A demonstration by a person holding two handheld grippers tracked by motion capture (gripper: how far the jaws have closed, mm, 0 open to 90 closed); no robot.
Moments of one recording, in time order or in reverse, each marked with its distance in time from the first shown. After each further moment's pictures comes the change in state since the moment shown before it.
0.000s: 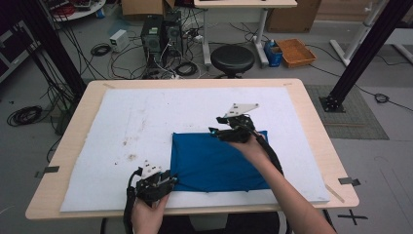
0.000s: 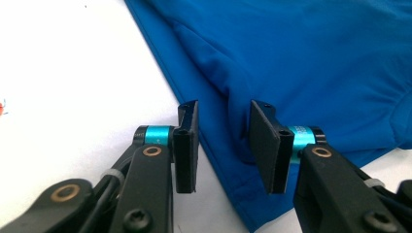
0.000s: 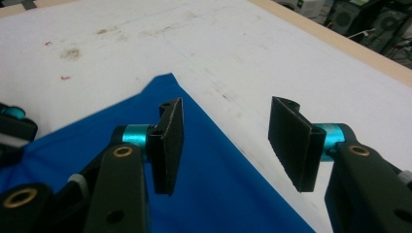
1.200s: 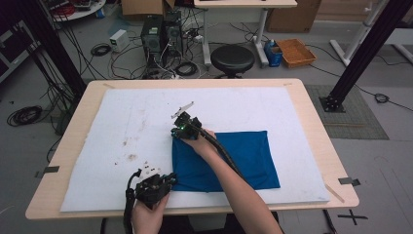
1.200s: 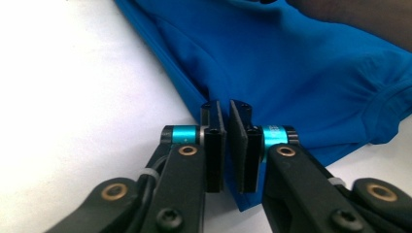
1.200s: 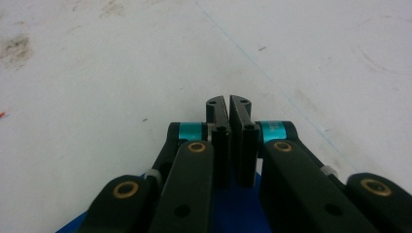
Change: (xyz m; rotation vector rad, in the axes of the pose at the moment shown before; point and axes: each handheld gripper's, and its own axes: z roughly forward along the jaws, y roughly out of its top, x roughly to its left) left arm 0.000 -0.003 -0.003 -0.008 -0.066 -0.028; right arm 0.035 0.030 0.149 0.224 0.073 0.008
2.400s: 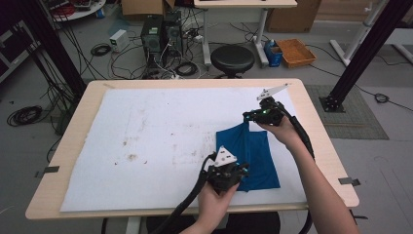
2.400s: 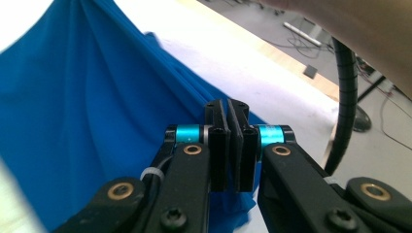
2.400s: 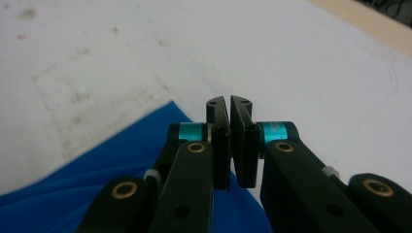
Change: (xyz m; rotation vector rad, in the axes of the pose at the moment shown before) left arm -0.161 0.066 0.097 -0.039 -0.348 0.179; right arm -0.125 -0.100 -0.204 -0.044 -0.062 0.063
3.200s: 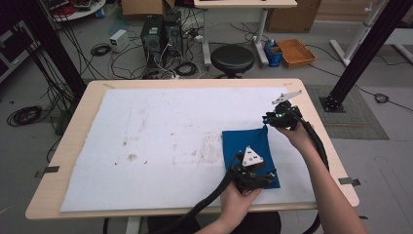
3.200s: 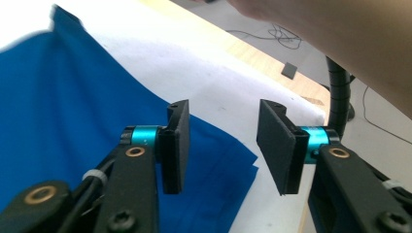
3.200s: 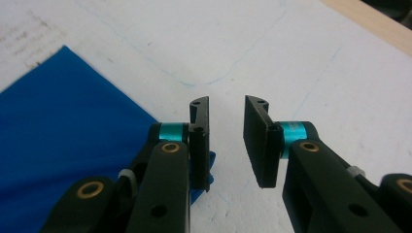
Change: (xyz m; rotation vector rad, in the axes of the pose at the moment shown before) left arm -0.017 0.009 0.033 -0.019 -0.032 0.075; right arm -0.022 -0.036 -0.018 0.062 -0.265 0.065
